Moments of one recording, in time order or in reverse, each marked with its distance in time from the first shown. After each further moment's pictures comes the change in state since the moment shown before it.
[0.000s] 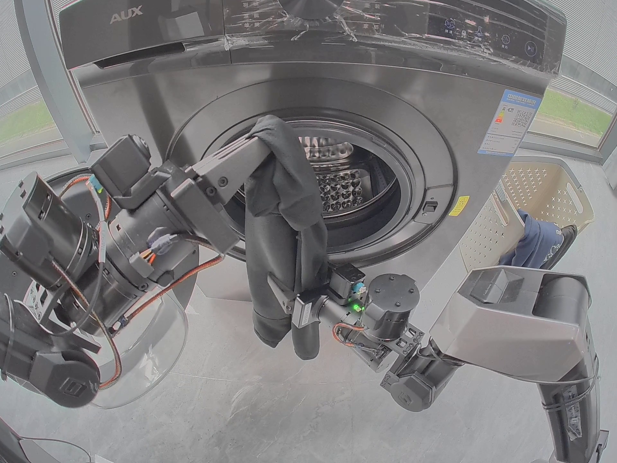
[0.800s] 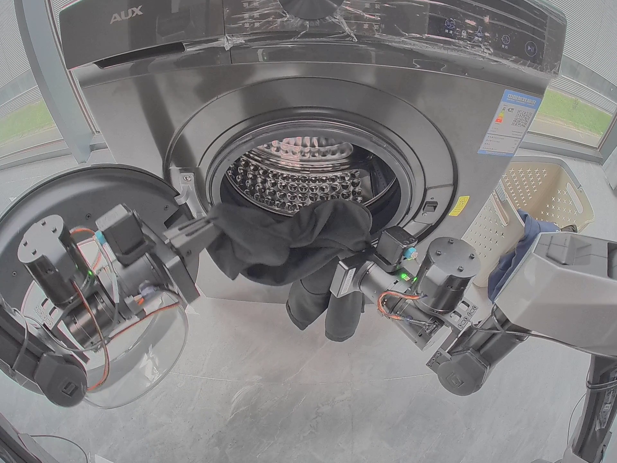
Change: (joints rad) left arm 0.250 0.049 0.204 0.046 -0.093 0.222; right arm -0.065 -0.227 0.164 0.004 0.003 0.000
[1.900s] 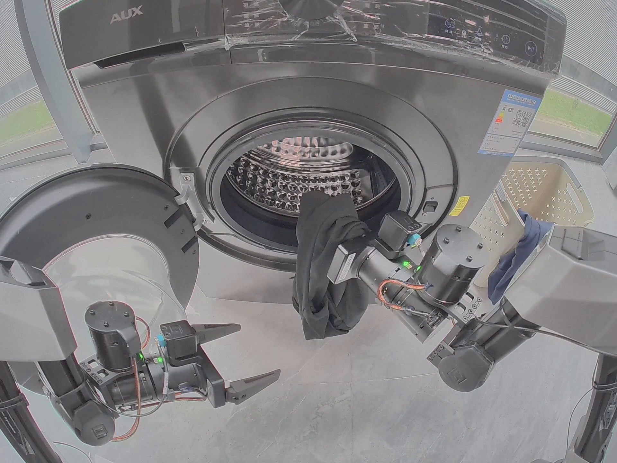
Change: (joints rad) left arm -0.049 0.284 0.275 -0.097 -0.112 0.190; right arm 0.016 -0.039 -0.031 0.001 -0.004 0.008
